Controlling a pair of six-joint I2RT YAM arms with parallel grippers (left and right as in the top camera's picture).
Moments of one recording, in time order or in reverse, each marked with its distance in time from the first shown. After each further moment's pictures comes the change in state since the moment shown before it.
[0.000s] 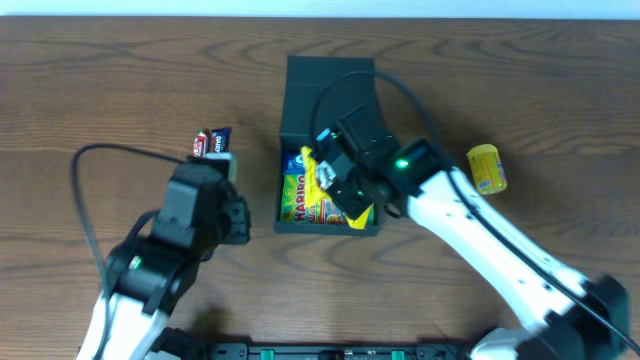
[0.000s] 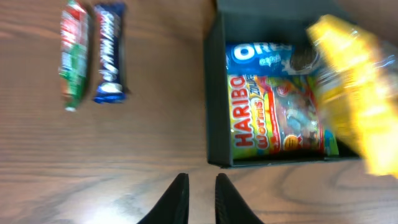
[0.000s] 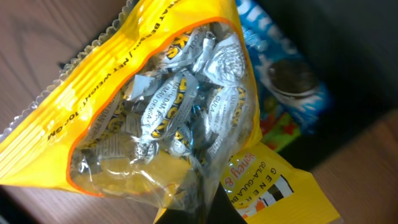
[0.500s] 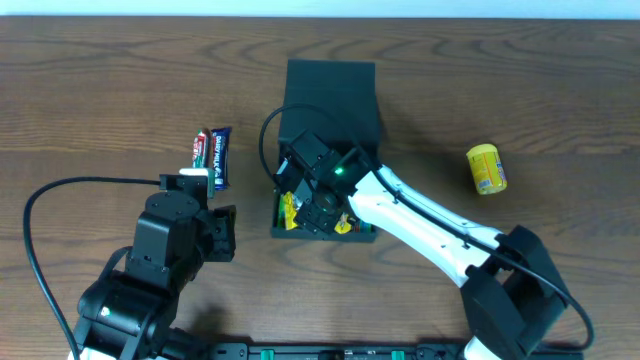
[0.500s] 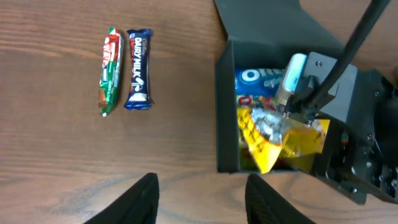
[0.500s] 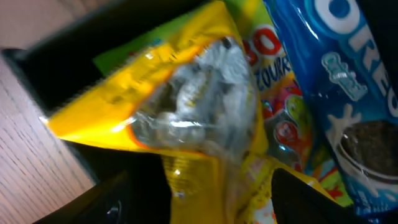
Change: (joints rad) left arm 0.000 -0.138 0.000 -0.060 -0.062 0.011; right arm 0.116 0.192 0.000 0.069 0.044 -0.098
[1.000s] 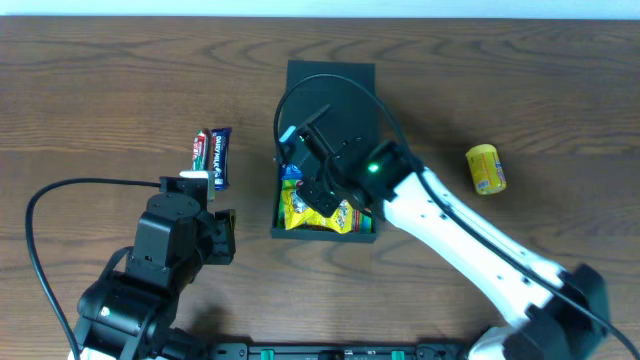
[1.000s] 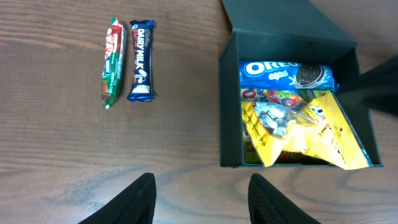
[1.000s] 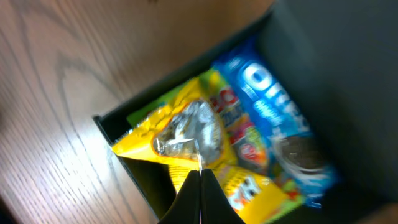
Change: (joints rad) left arm 0.000 0.000 0.000 -0.029 -0.002 0.000; right arm -0.036 -0.137 0.051 0.042 -0.071 0.084
